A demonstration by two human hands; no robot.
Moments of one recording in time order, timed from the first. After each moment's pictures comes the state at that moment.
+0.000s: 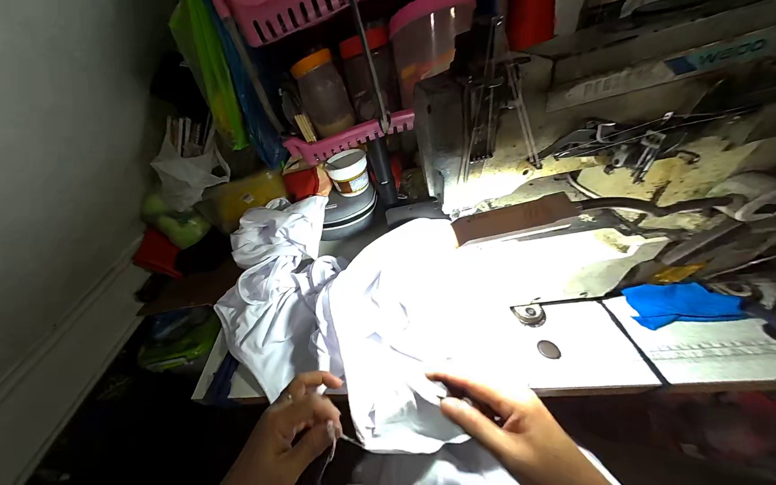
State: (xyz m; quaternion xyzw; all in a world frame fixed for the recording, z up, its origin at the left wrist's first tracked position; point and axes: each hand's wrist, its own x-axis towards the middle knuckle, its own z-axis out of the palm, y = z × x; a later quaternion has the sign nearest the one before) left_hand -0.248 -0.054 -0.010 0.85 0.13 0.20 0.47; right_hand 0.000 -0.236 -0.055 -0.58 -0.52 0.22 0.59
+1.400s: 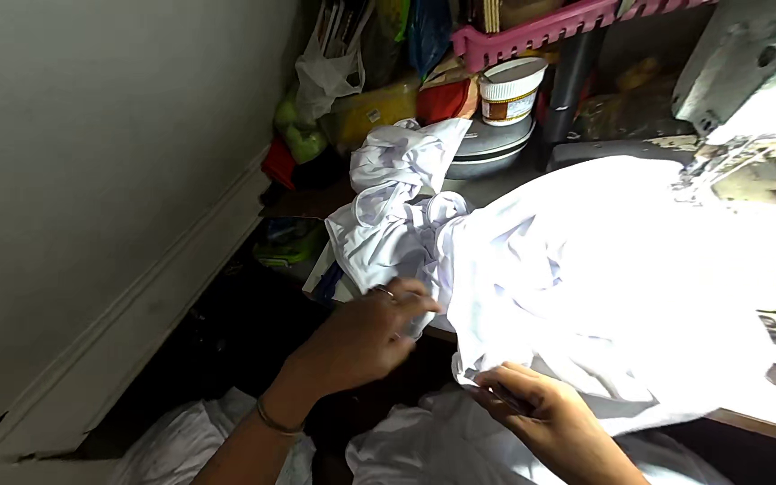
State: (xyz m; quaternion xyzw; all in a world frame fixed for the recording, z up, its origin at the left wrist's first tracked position) left_hand -0.256 -0.050 0.038 0.96 0.21 0.07 0.18; right_hand -0.049 -0.197 -0.098 -0.57 -0.63 0.23 0.48
